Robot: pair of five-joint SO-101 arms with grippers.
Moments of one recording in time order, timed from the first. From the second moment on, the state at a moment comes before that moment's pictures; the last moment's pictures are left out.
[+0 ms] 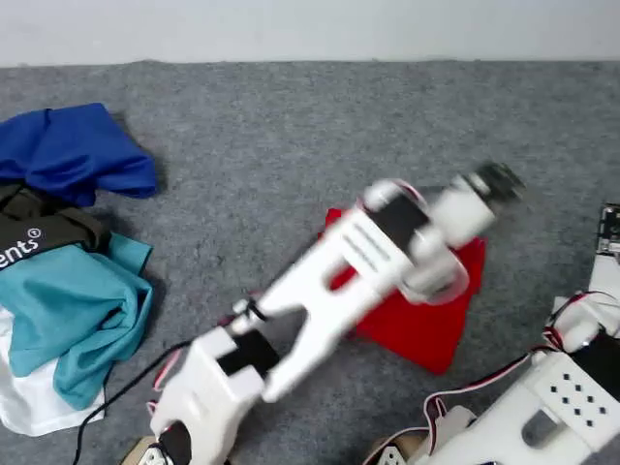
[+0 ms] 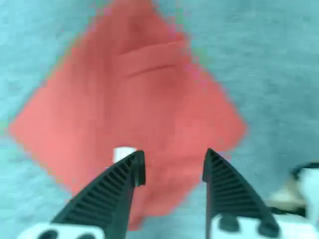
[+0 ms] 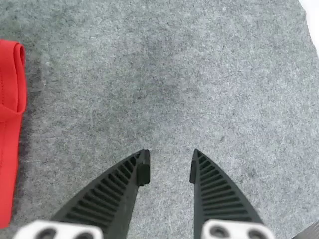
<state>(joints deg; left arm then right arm) 44.4 31.9 -43.4 99.4 0.8 44.6 -52.3 43.8 67.9 32.4</state>
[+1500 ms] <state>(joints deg) 26.6 42.3 -33.1 82.8 -0.2 -2.2 -9.2 41.1 60.8 37.2</state>
